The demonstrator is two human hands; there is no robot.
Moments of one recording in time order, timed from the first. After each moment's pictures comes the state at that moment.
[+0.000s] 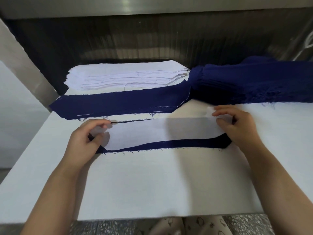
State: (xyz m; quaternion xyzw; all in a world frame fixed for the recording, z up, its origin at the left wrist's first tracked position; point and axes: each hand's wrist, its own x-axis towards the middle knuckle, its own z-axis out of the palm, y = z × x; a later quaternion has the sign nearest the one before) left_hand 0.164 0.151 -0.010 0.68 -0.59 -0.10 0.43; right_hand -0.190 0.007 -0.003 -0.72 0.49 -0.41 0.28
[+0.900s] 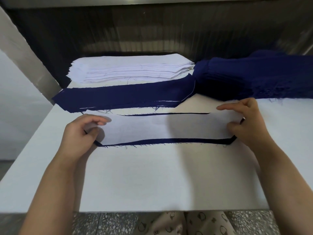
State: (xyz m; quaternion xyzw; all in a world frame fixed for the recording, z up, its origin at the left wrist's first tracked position) left_hand 0.175 0.156 -0.010 0.70 -0.55 -0.10 0.44; right_hand -0.195 0.010 -0.001 -0.75 0.50 -0.36 0.22
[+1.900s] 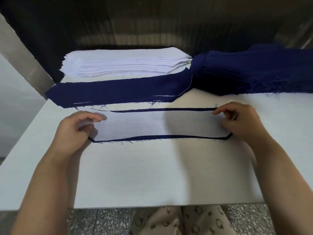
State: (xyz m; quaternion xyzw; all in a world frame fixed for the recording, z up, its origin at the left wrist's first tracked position) left_hand 0.185 0.155 -0.019 0.70 -0.54 -0.15 0.43; right_hand -0.196 0.014 0.002 -0.77 0.51 -0.29 0.24
